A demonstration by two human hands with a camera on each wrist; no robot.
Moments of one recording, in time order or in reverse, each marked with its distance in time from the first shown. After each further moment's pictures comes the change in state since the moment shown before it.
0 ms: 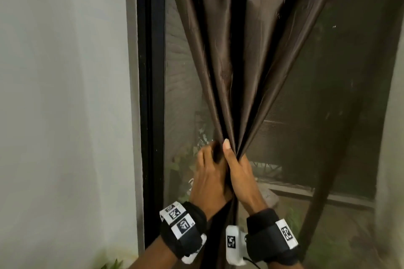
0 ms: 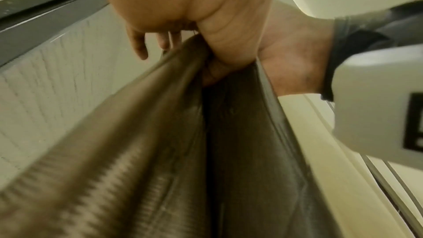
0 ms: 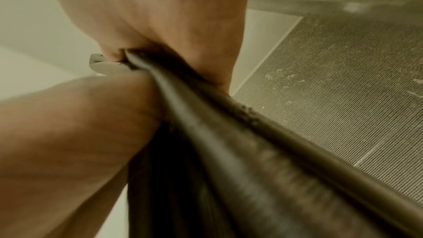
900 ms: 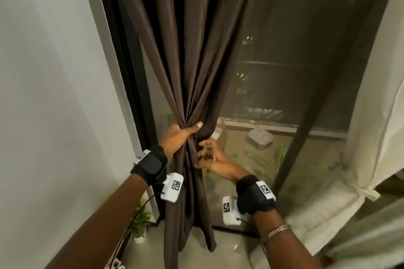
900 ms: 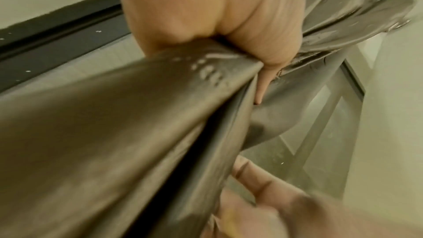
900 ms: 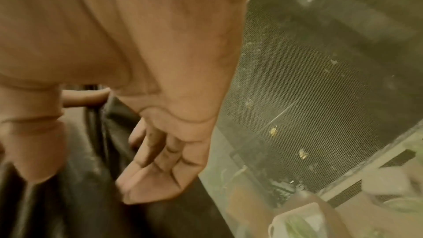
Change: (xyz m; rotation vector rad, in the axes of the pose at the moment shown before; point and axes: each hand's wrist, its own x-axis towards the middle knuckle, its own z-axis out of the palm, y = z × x) left_hand -0.046 -0.030 0.030 -0.872 -0.274 -0.831; right_hand -0.084 0.116 -0.051 -0.094 -0.546 0.523
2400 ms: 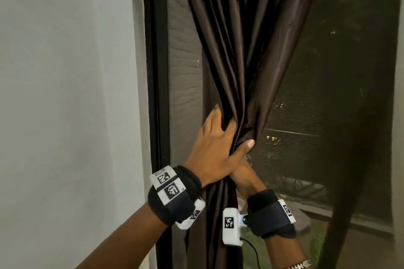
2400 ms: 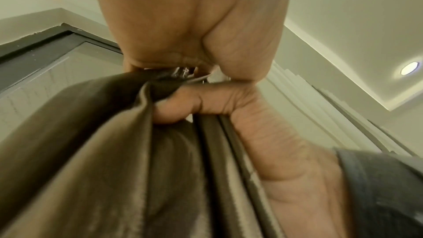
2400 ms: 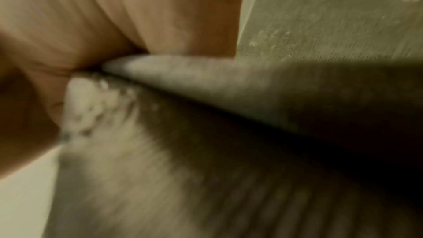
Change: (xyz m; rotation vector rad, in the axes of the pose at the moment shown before) left_hand -0.002 0.186 0.051 1.100 0.260 0.753; right_hand 0.014 -0.175 -0.055 0.145 0.205 -0.539
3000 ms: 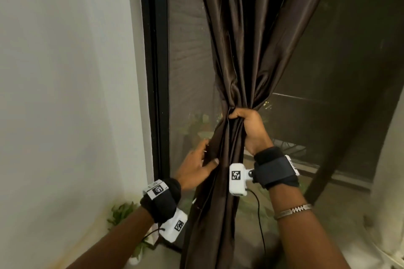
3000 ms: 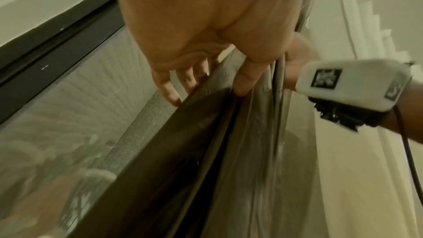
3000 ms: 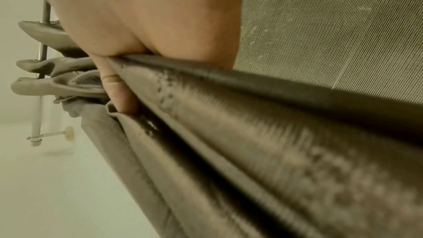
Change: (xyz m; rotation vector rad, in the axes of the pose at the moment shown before) left_hand -0.141 -0.068 0.113 -0.826 -0.262 -0.404; right_hand -0.004 0.002 -0.011 0.285 0.182 0.420
